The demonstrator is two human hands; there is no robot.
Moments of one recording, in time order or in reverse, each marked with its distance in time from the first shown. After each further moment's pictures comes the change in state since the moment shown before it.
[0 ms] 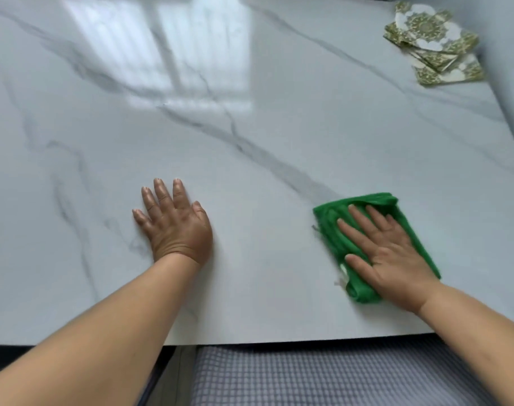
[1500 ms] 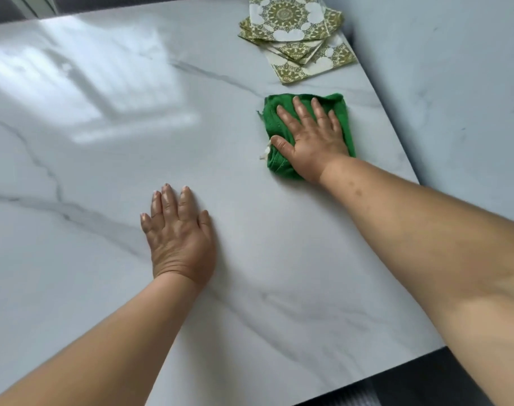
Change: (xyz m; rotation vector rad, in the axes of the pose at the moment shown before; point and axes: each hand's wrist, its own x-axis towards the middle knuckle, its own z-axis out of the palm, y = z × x) left_hand -0.040 0.257 0.046 -0.021 -0.088 0.311; right_hand 0.154 0.230 -0.035 0.073 0.081 0.395
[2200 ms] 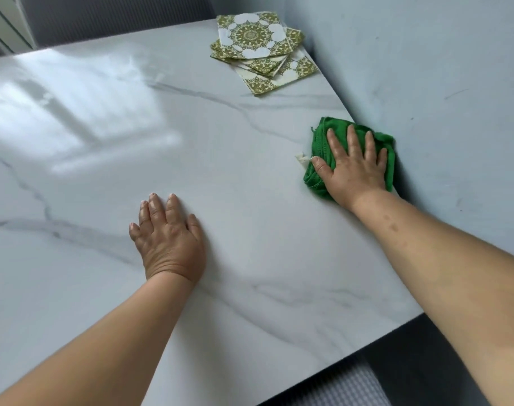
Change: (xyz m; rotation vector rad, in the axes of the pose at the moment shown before) left_hand -0.001 -0.001 -0.003 0.051 0.016 0.017; right_hand -0.092 0.064 0.004 0.042 0.018 0.422
